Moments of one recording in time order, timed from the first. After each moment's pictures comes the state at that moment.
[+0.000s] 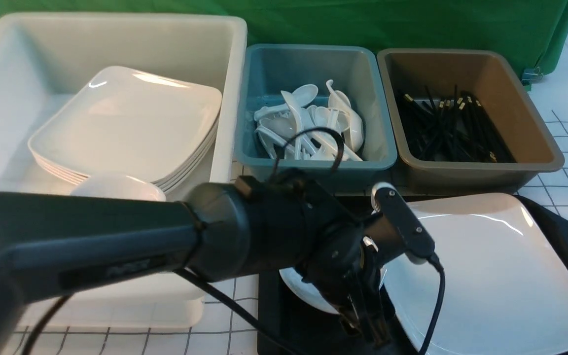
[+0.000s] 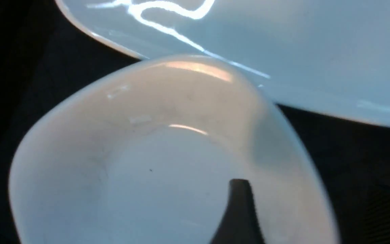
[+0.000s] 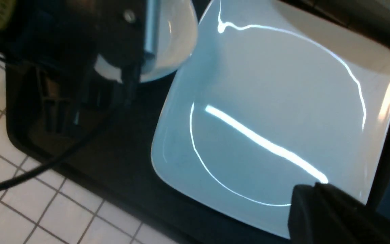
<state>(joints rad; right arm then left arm) 0.38 0.95 -1.02 0.06 1.08 -0.24 -0.89 1.93 -1.26 0.06 0.52 0.19</state>
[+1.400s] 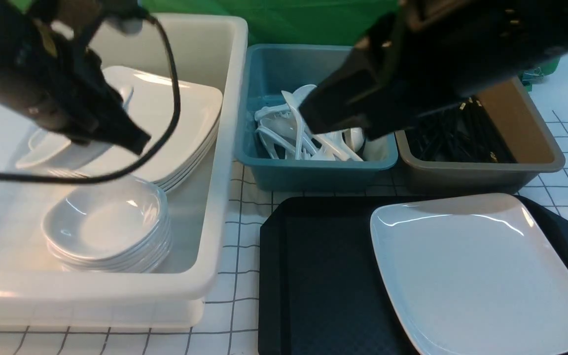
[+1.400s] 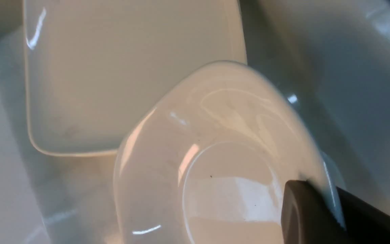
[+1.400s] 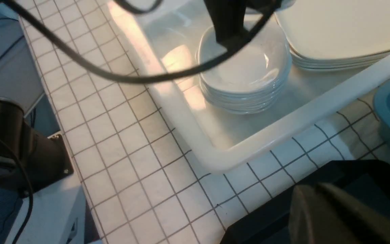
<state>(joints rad) 0.77 1.50 -1.73 0.35 1.13 -0.32 -0.29 1.40 -1.19 0.18 0.86 0.14</state>
